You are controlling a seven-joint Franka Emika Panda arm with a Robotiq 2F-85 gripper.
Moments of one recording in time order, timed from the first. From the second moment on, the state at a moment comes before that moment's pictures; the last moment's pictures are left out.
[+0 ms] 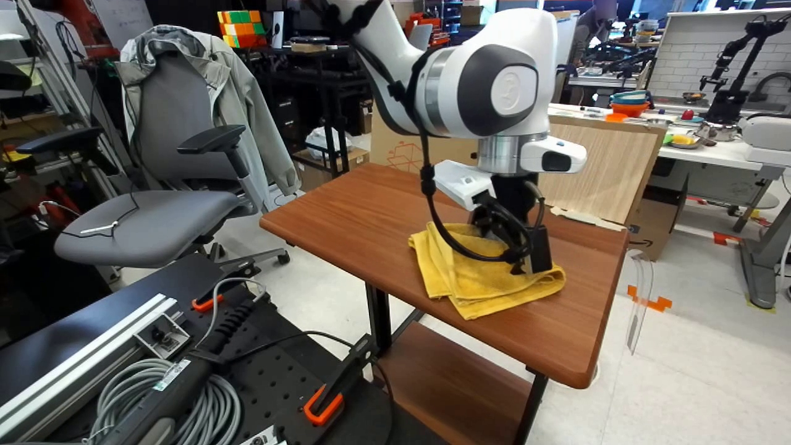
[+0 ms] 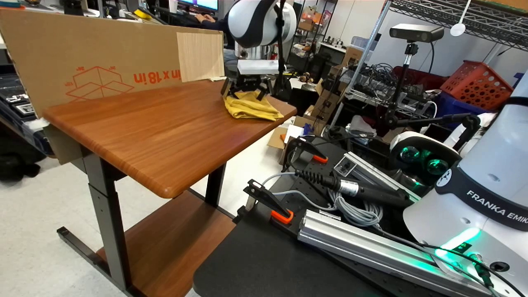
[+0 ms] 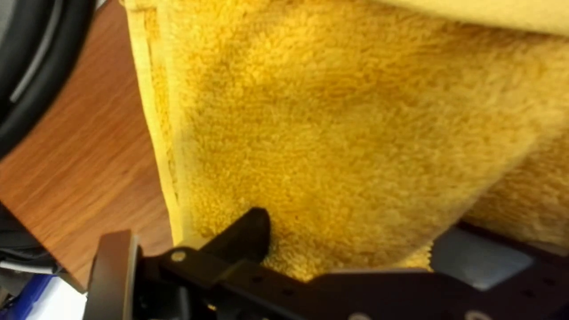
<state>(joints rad) -0.02 0.72 -0.25 -1.85 -0.01 2.48 0.38</state>
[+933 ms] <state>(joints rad) -0.03 0.89 -0.06 -1.52 0.29 2.53 0.49</state>
